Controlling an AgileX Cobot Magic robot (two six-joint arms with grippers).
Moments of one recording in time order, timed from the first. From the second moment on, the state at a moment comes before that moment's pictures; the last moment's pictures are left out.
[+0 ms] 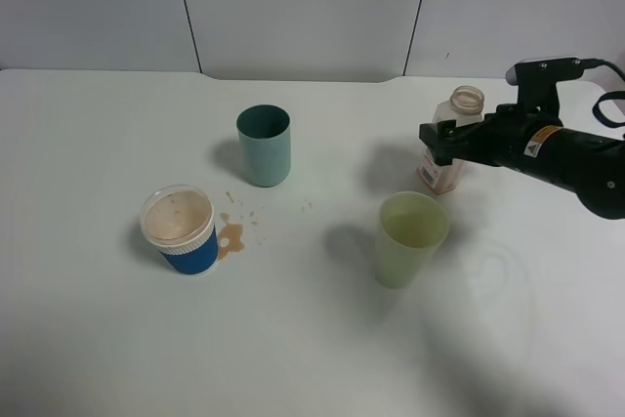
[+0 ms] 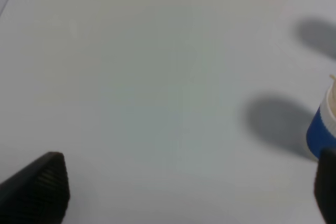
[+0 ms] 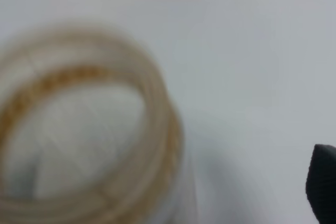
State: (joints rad) left arm 0.06 0.01 -0.51 -0.01 1.06 -0.02; right arm 0.11 1.79 -0.51 -0.25 -0.80 0.13
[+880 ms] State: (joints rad) left arm 0.06 0.01 -0.51 -0.01 1.06 -0.02; right arm 0.11 1.02 -0.51 -0.18 -0.34 -0.05
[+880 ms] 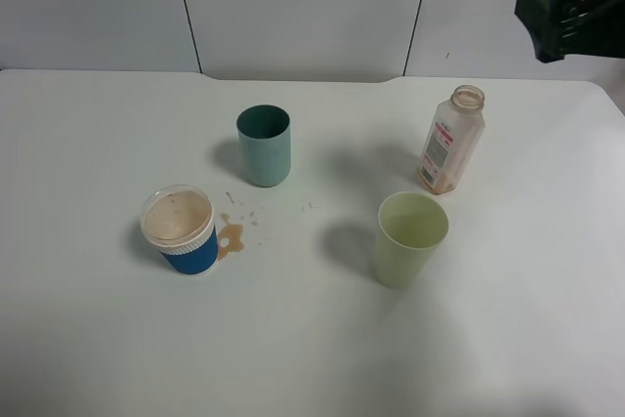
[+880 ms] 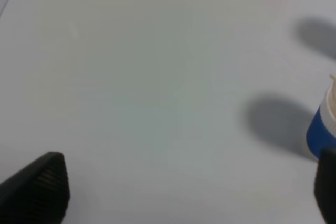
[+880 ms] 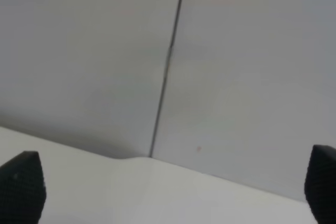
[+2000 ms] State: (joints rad) left arm 0.06 0.01 -0.51 -0.01 1.06 -0.02; right arm 0.11 0.00 -0.51 -0.13 0.83 -0.10
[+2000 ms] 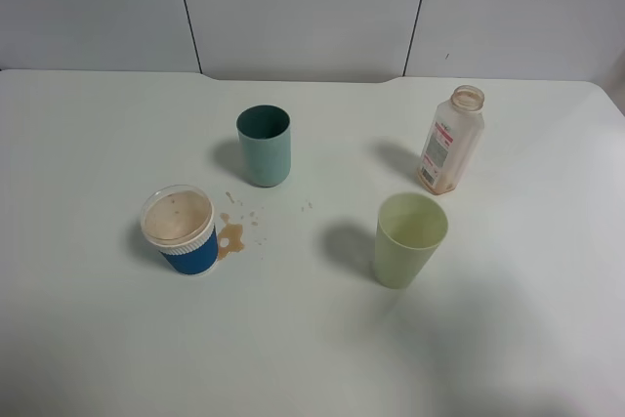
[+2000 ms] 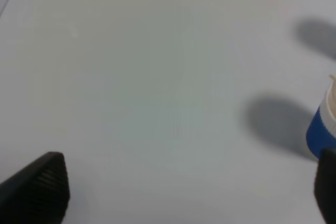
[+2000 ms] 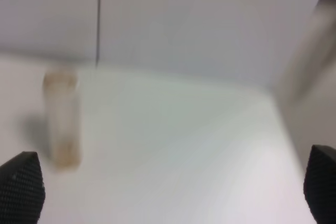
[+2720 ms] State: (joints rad) left arm 0.06 0.01 -0.51 -0.01 1.06 -0.02; right arm 0.11 0.00 -0.51 -0.01 1.07 0.00
